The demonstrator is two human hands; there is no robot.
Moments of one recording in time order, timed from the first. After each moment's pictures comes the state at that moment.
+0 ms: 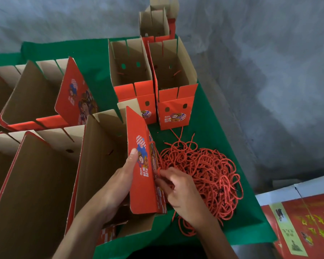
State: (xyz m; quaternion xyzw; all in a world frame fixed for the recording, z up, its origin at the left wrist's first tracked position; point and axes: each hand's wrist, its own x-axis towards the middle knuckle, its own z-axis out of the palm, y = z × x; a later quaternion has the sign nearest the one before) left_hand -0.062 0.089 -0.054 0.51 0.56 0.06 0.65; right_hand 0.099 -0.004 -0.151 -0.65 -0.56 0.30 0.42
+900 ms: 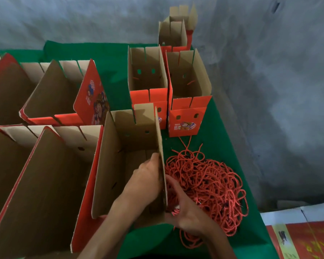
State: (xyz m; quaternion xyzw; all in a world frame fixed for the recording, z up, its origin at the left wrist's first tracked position) left_hand -0.026 0.093 -0.056 0.78 0.50 0.02 0.38; right_hand 0.106 -0.016 -0.145 -0.56 -0.50 0.56 0.34
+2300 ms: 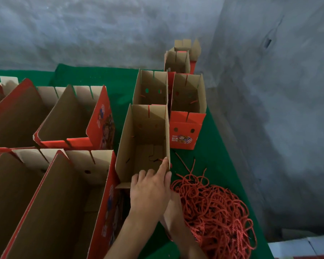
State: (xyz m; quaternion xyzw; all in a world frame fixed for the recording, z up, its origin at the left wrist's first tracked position) left_hand -0.022 0.121 -0.070 0.83 0.53 0.05 0.14; right_hand 0.054 0.087 -0.204 -0.71 -0.45 0.35 0.41
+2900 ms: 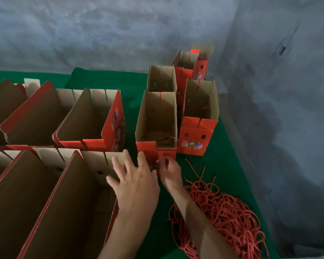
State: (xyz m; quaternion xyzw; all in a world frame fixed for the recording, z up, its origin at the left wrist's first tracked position) left_hand -0.059 0.138 -0.017 0.72 0.67 0.03 0.16; right_hand 0.067 0.193 -0.160 -0.72 -0.40 0.35 0.44
